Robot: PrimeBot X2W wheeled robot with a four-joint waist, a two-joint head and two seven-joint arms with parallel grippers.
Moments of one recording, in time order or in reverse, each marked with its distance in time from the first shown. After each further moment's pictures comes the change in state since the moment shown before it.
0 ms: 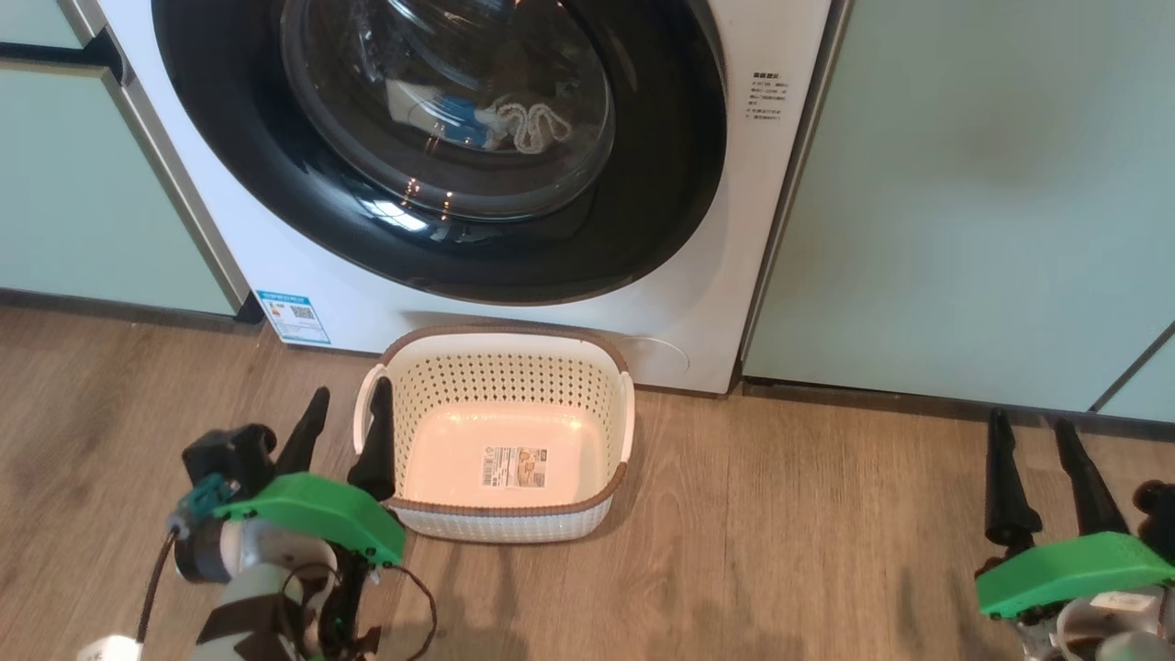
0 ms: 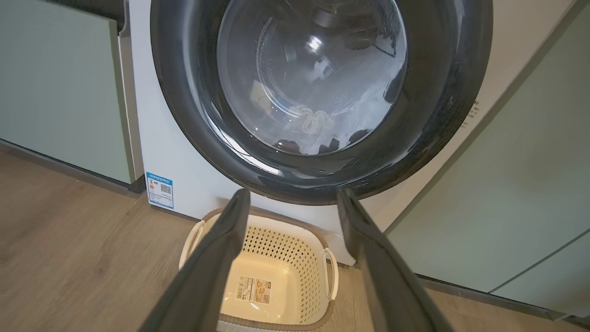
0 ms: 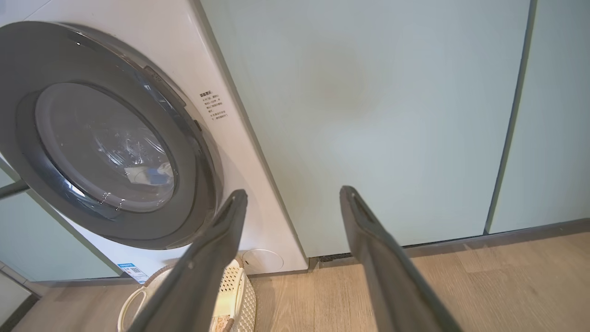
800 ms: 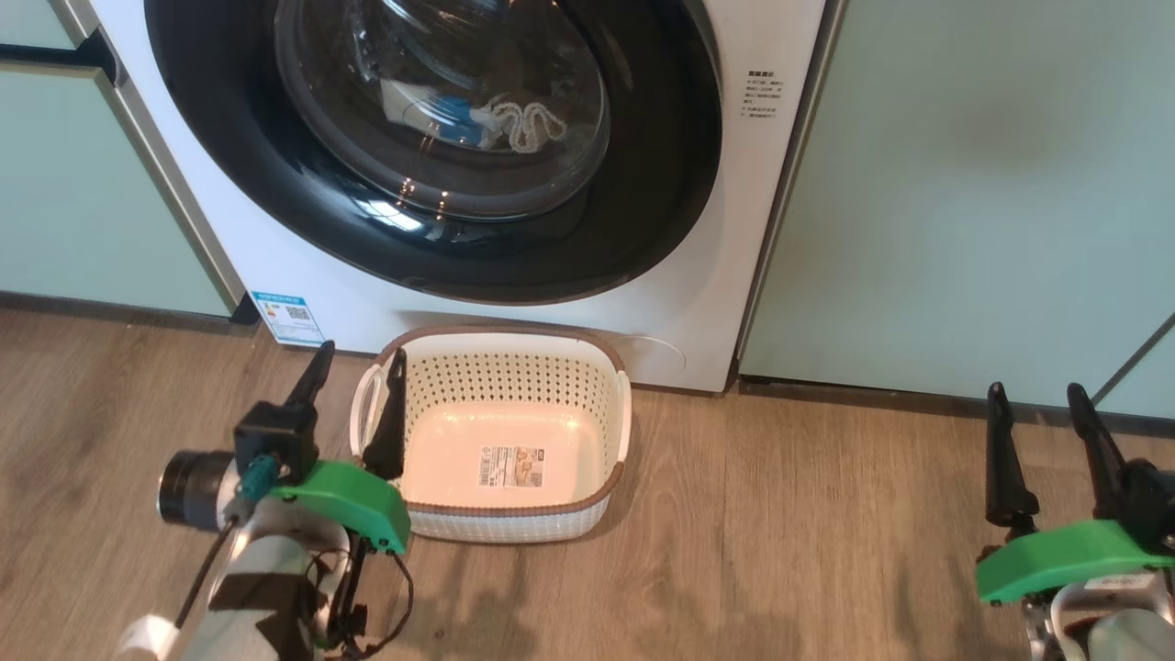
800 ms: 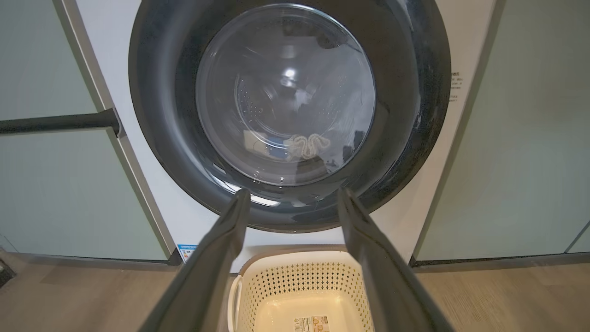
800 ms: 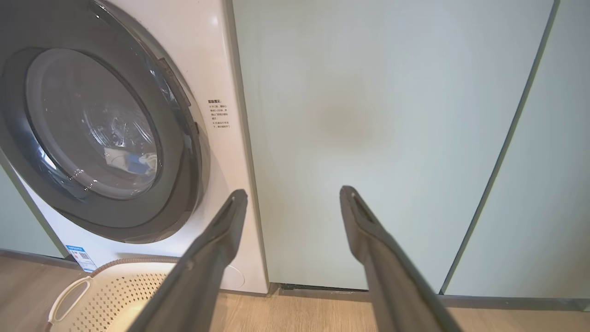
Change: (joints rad) left arm -0.045 0.057 -0.068 -0.013 0.282 0.064 -0.070; right arm -0.034 -0.003 -0.012 0.000 -0.256 0.000 -0.071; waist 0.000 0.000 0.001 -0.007
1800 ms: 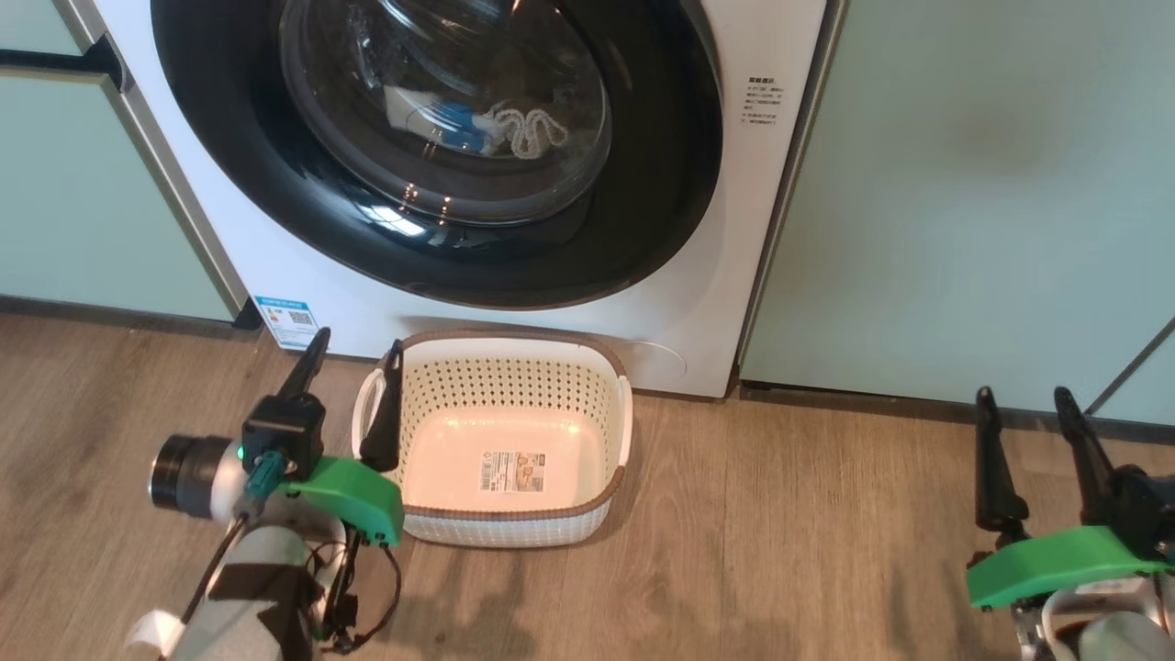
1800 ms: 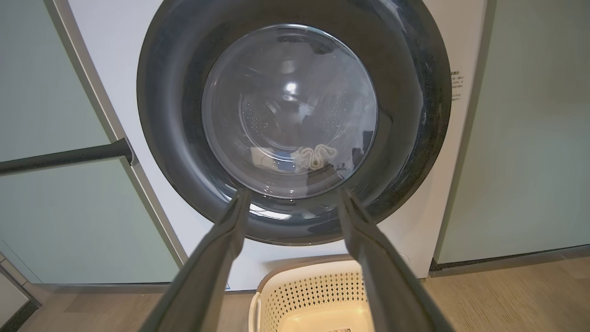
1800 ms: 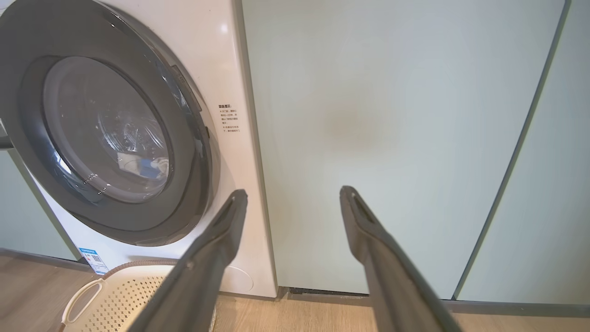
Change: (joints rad) left arm -0.023 0.006 0.011 0.025 0.090 -0.001 -0.032; right arm -0.001 -0.001 0.013 0.021 0.019 0.000 -0.030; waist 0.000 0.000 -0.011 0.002
